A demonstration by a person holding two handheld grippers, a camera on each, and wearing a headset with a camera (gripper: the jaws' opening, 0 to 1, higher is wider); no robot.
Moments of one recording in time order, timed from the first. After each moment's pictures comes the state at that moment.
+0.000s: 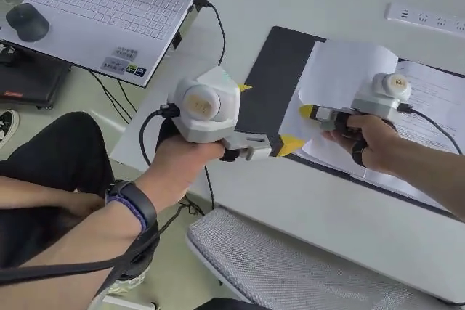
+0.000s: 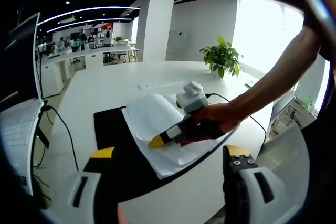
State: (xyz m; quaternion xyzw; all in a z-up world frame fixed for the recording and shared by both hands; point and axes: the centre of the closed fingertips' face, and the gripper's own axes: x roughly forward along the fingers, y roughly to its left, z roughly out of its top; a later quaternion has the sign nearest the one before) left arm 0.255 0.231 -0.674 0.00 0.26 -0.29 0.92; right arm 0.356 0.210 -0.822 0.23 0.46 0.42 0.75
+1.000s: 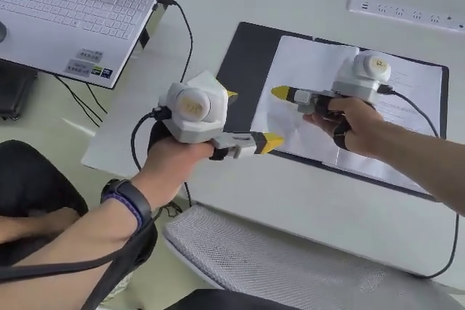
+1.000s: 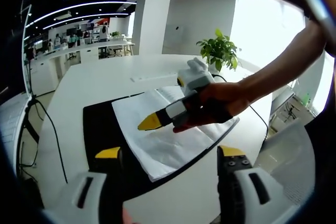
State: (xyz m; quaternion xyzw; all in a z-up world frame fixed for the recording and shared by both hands) left arm 0.262 0.202 -0.702 0.00 0.28 -0.31 0.91; right arm 0.356 0.194 -0.770 0.24 0.42 0.45 0.75
